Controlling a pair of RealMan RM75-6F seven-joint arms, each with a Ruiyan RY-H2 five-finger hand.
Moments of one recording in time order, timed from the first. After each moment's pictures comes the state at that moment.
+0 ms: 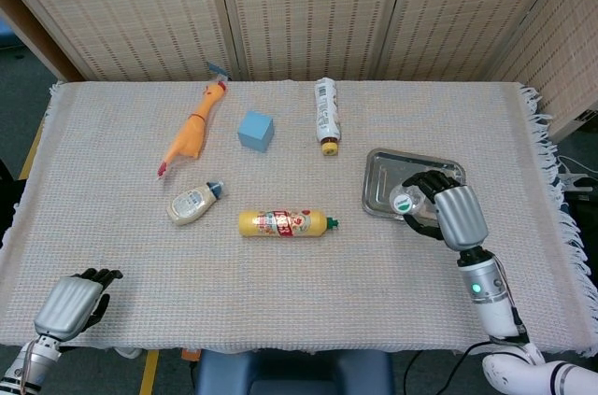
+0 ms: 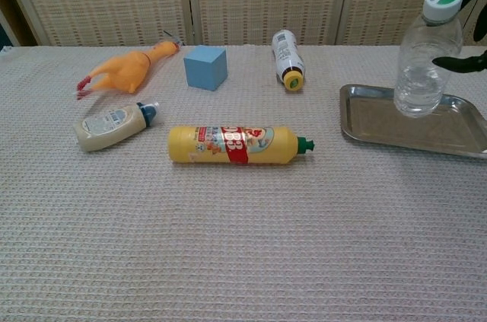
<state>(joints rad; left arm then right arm) -0.19 -1.13 0.09 -1.63 1.56 1.27 0.29 0.43 -1.38 0.18 -1.50 -1.50 1.35 0.08</state>
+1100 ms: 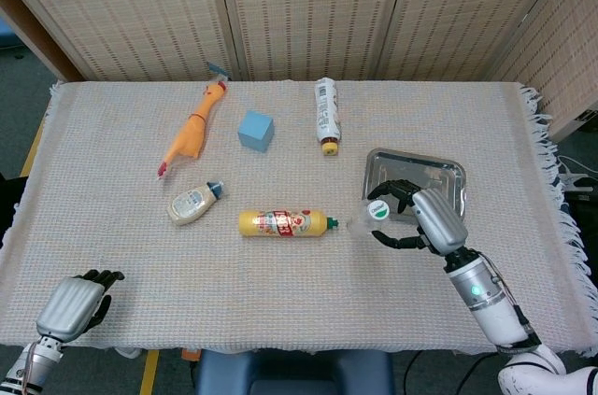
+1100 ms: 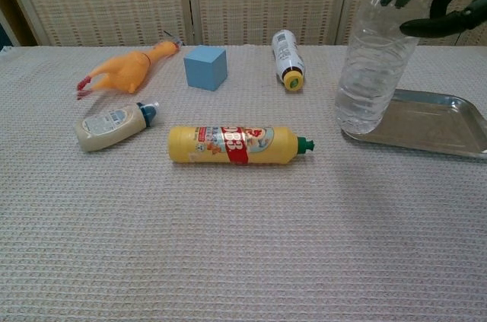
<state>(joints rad) -0.19 -1.13 0.09 -1.63 1.56 1.27 0.29 0.49 -1.16 0.19 -1.86 -1.43 1.19 0.25</state>
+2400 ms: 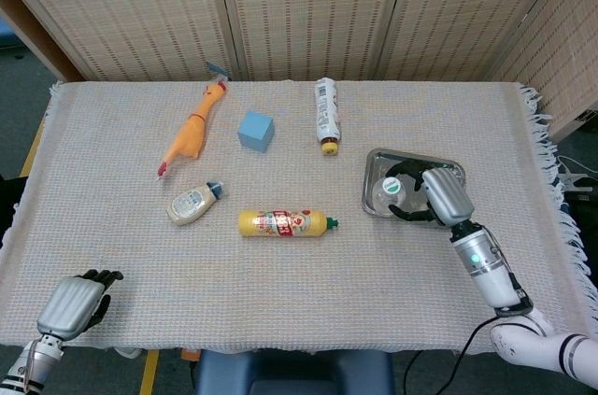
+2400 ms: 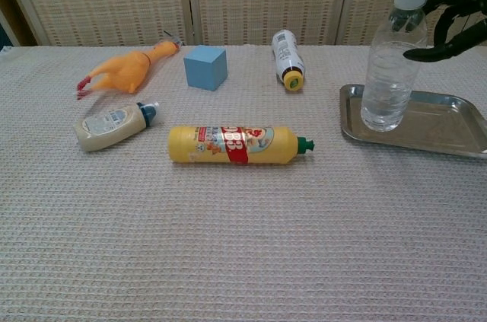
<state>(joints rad) -0.20 -1.14 0.09 -1.63 1.53 1.24 0.31 0.56 -1.32 0.20 -1.41 -1.43 1.11 0.40</state>
